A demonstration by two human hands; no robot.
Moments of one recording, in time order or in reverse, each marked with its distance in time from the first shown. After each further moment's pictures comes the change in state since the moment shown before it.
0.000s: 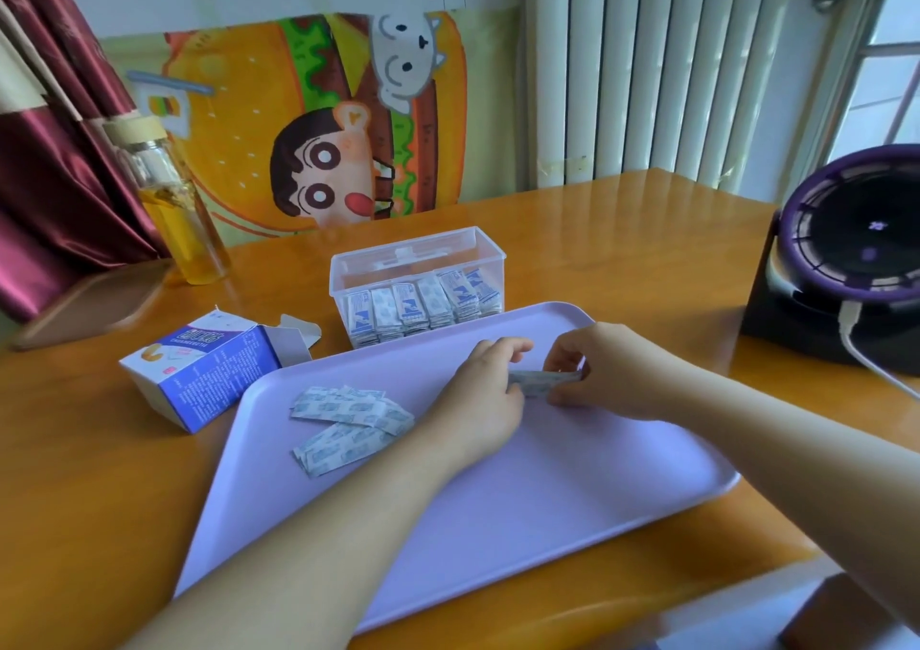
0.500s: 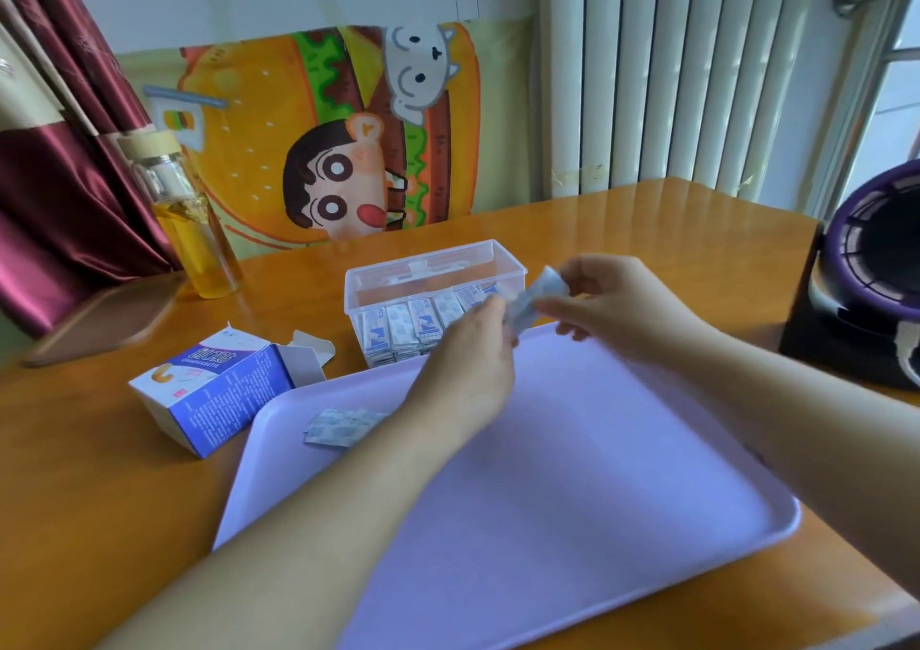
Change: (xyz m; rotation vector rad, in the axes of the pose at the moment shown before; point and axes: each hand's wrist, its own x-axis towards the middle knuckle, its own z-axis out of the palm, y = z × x) left_hand 0.015 0.017 -0.045 0.115 0.208 0.001; right_hand 0.038 -0.026 -0.023 0.578 0.339 -0.036
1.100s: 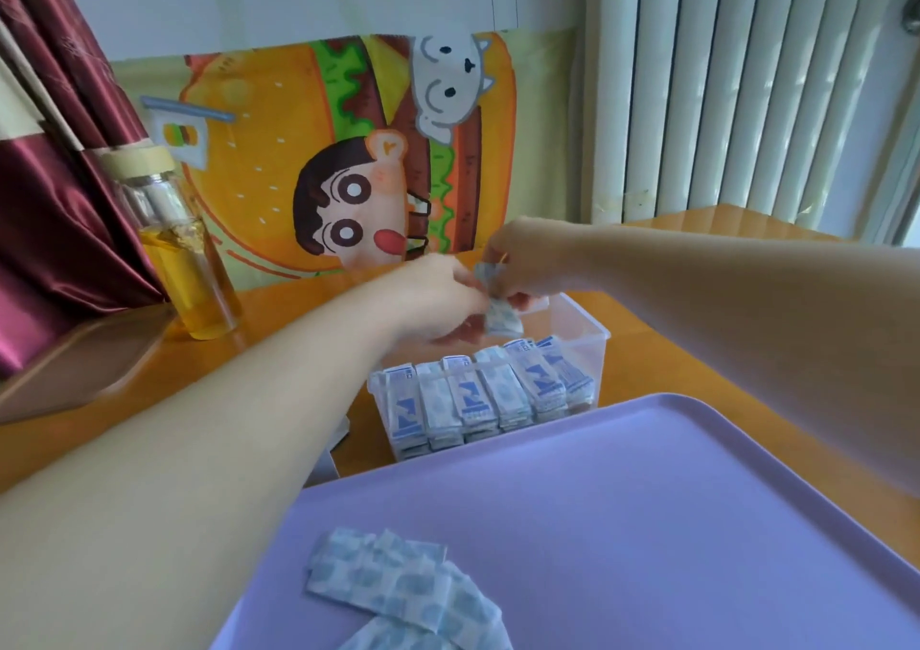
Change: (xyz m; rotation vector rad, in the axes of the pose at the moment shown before) left_hand 0.124 -0.068 -0.076 -0.175 -0.253 -0.282; right_hand 0.173 -0.041 0.072 -0.574 -0.350 0.028
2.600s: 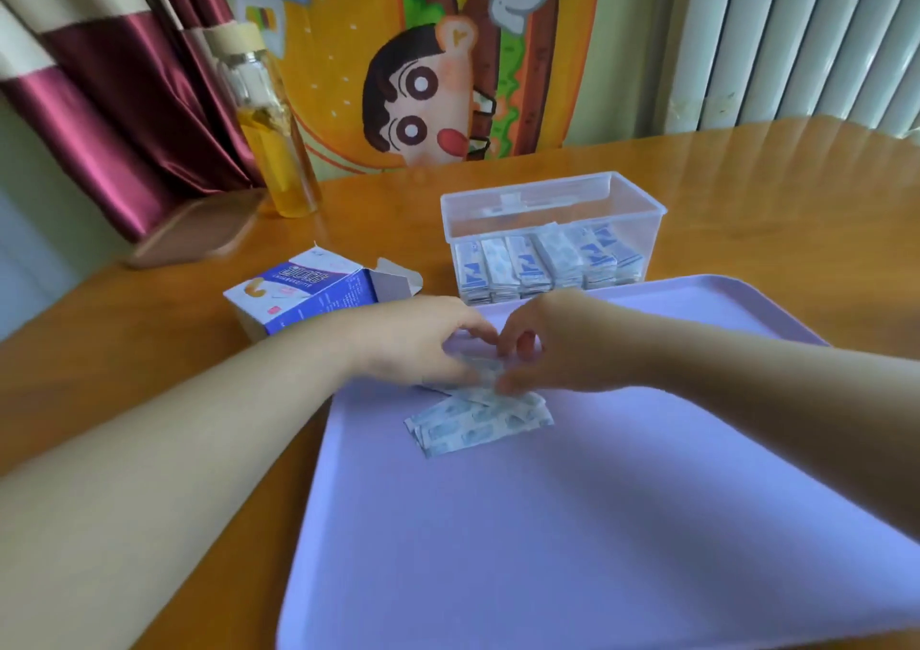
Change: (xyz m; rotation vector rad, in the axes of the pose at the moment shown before) left_hand -0.118 -0.077 0.018 0.530 -0.344 0.104; right_hand -0.129 -0.020 0.097 -0.160 -0.250 -0.303
